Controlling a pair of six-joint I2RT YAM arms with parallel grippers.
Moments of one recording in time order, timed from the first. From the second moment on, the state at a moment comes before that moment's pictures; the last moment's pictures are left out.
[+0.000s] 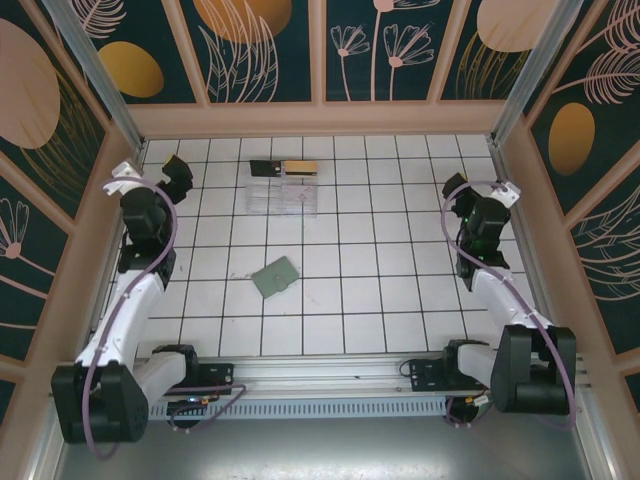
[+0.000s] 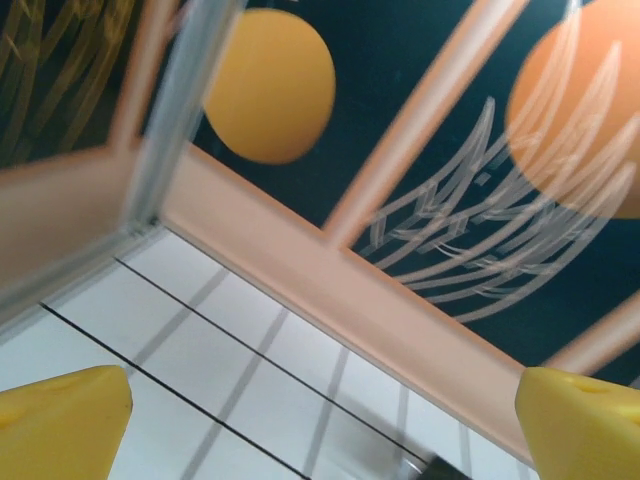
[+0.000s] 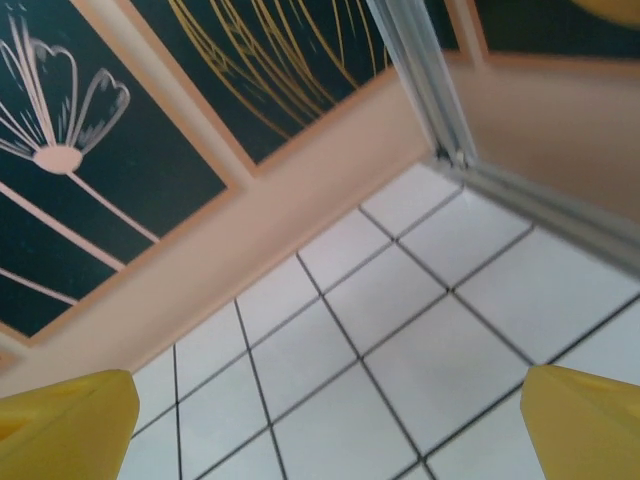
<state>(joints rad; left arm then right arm) 0.01 1.01 0.69 0.23 -0.19 -0.60 -0.03 1.14 0.55 0.37 0.18 0.59</state>
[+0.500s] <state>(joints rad) -0.08 0.88 0.31 0.28 0.17 -0.77 0.49 1.19 0.66 0.10 0.11 0.63</state>
